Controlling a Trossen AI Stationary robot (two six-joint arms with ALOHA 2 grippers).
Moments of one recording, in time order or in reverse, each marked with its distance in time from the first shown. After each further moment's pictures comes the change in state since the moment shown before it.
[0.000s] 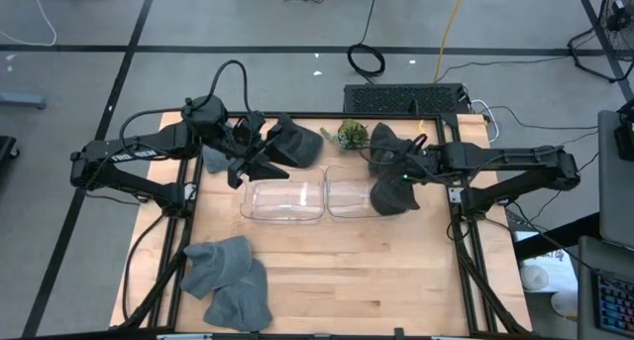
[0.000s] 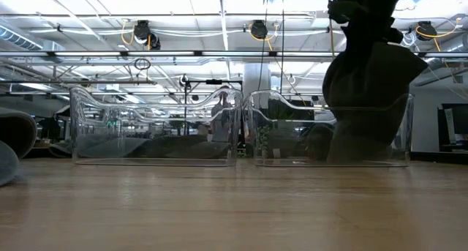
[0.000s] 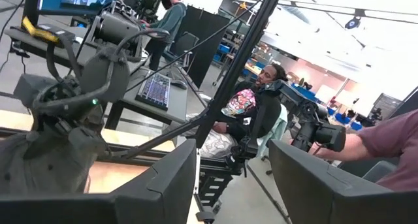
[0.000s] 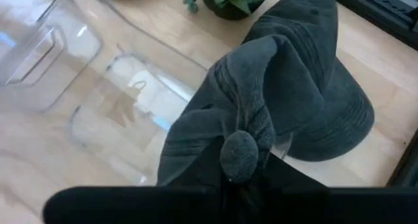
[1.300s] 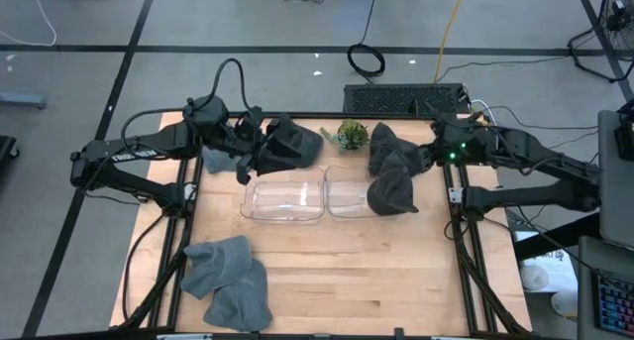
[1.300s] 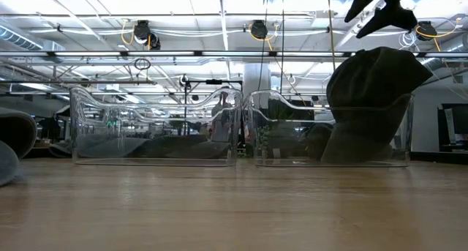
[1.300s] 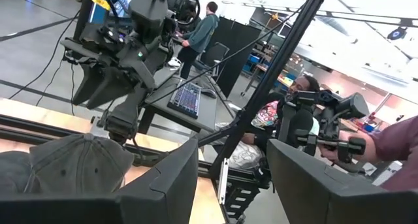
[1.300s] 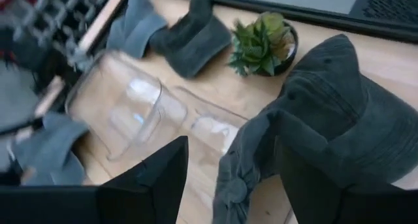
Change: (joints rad) left arm 0.000 0.000 0.000 -0.022 -0.139 0.021; right arm -0.210 -0.354 0.000 0.122 -0.212 -0.016
